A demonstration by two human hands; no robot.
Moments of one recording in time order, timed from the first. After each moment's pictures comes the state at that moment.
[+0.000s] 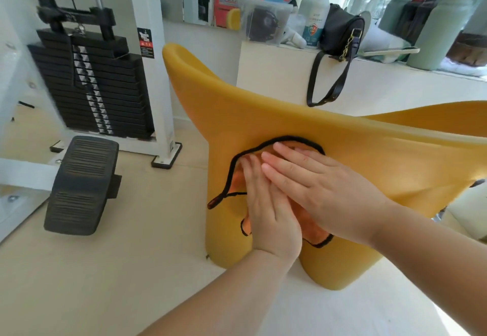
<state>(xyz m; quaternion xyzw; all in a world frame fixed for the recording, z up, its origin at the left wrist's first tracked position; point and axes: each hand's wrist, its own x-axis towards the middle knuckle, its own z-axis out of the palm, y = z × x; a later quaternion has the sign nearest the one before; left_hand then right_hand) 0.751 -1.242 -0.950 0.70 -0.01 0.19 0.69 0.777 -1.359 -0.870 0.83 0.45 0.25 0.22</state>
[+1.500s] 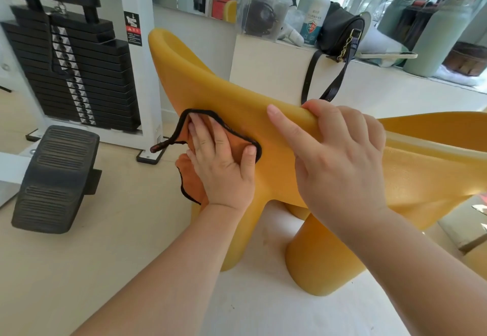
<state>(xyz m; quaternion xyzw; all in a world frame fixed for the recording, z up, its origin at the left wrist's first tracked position) 0.850 -1.194 -0.952 0.78 0.02 0.44 0.45 0.788 -1.337 -0.851 0.84 0.21 0.50 0.08</state>
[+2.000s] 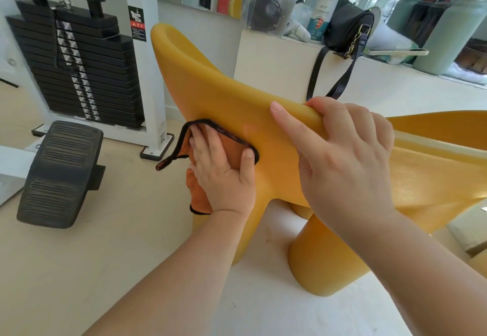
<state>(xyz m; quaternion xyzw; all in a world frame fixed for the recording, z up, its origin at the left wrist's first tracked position) 0.849 -1.200 -0.968 0.77 0.09 0.39 0.50 0.787 -1.335 -0.852 0.84 0.22 0.49 0.06</state>
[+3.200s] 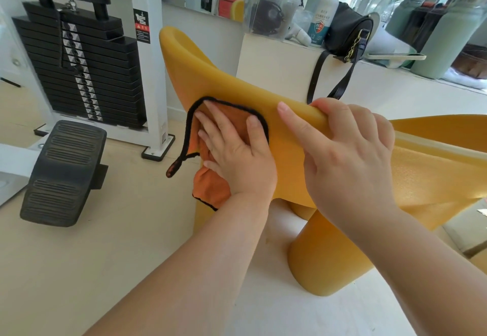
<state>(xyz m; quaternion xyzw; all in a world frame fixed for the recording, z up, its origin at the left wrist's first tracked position) 0.834 -1.220 -0.905 0.69 0.15 0.32 0.63 0.785 -1.335 -0.849 0.85 0.21 0.47 0.06</state>
